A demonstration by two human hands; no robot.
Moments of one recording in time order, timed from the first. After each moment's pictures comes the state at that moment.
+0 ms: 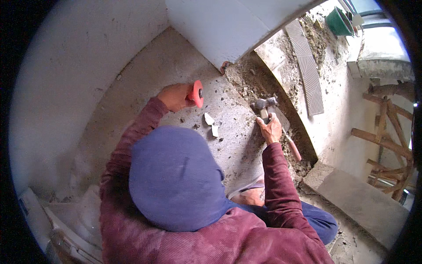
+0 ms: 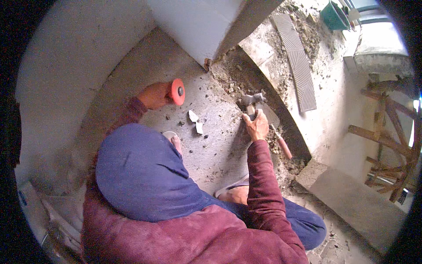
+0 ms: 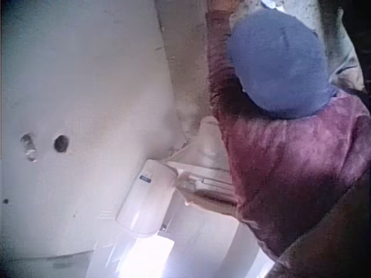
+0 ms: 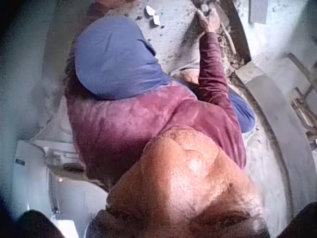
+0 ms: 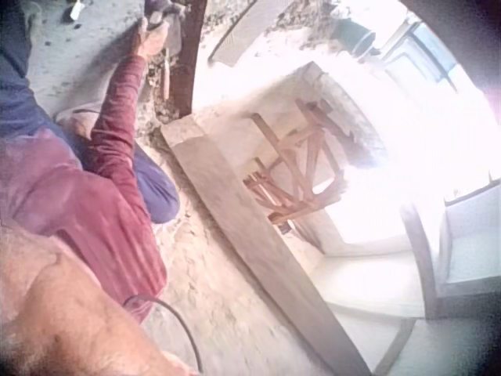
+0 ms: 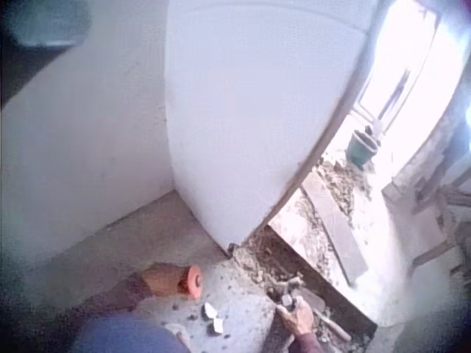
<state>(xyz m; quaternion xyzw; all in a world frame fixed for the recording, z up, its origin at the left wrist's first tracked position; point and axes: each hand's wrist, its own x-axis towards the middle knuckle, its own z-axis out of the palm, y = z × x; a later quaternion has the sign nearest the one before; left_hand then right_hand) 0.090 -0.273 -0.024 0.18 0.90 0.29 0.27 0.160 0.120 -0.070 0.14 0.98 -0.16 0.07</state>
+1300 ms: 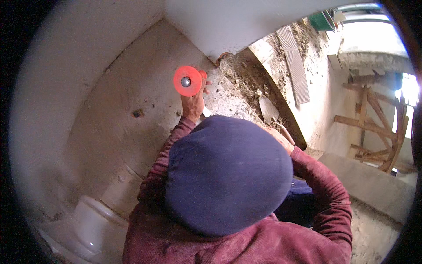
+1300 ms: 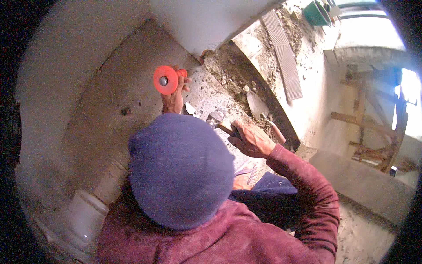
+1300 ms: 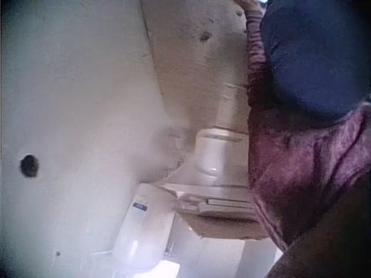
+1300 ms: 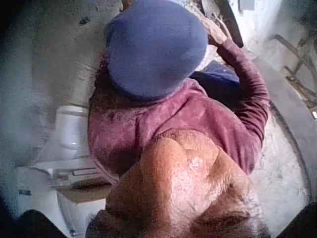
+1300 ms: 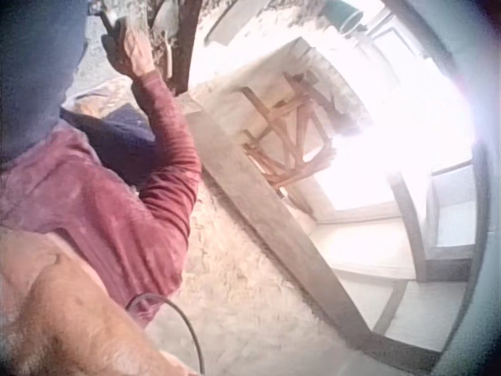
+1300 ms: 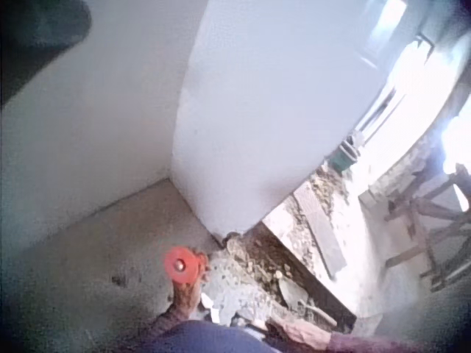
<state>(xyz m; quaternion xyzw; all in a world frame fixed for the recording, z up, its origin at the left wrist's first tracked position) 0.139 -0.186 -0.065 -0.12 0.51 0.85 -0.11 0.193 0.041 0.107 -0.25 0.89 -0.21 0.30</state>
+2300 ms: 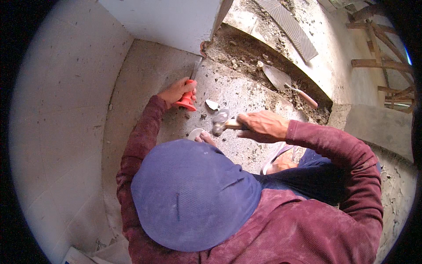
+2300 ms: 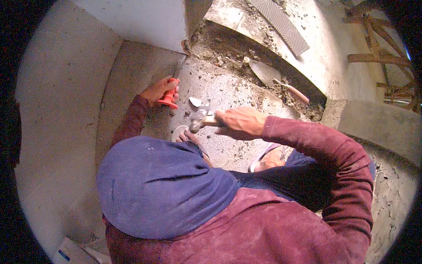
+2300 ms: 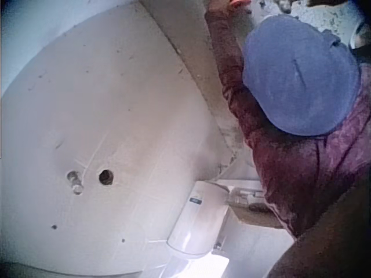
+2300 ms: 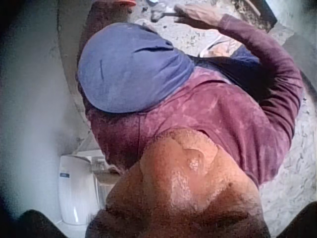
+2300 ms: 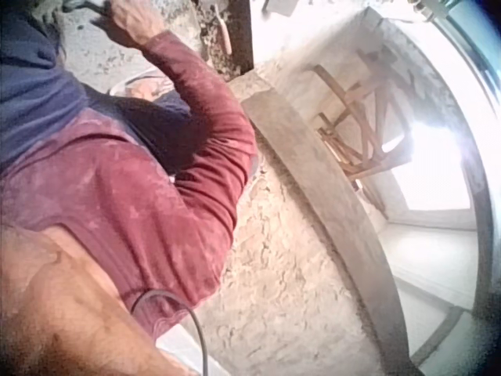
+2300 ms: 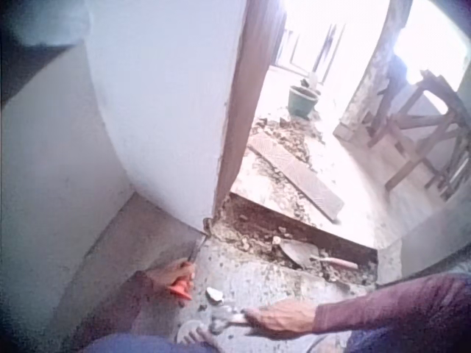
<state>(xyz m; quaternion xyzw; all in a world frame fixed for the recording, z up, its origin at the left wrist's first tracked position) 0.066 -0.272 -0.098 0.03 0.61 0.62 0.50 0.206 0.008 0.058 -0.28 0.86 -0.21 0.36</state>
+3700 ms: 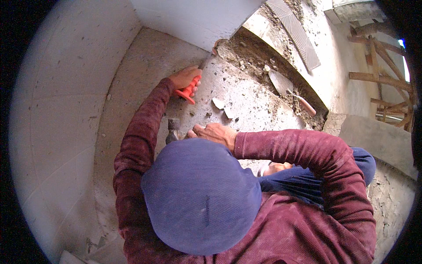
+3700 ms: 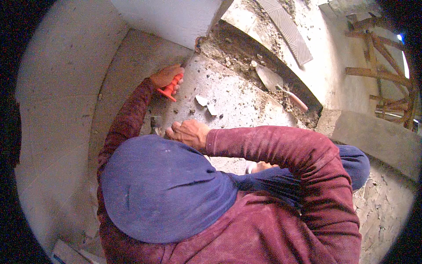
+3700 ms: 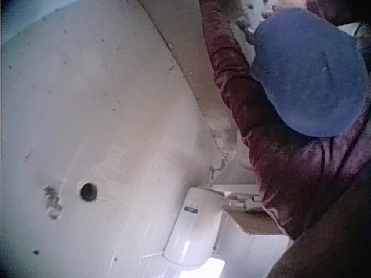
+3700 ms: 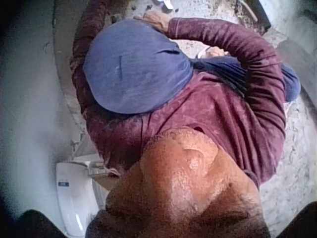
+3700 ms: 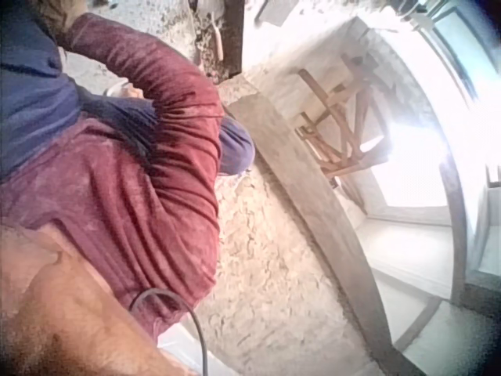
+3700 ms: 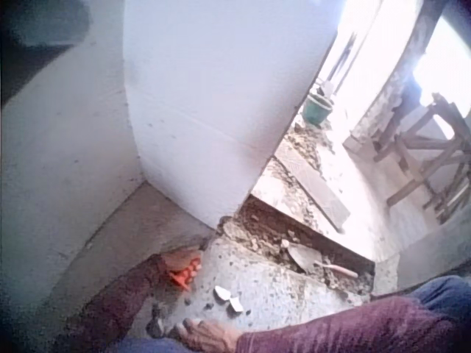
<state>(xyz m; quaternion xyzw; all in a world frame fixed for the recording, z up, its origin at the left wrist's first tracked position) 0.037 -0.260 -0.107 -0.02 0.57 0.62 0.54 0.205 -0.128 0.005 -0.42 0.85 -0.17 0.26</state>
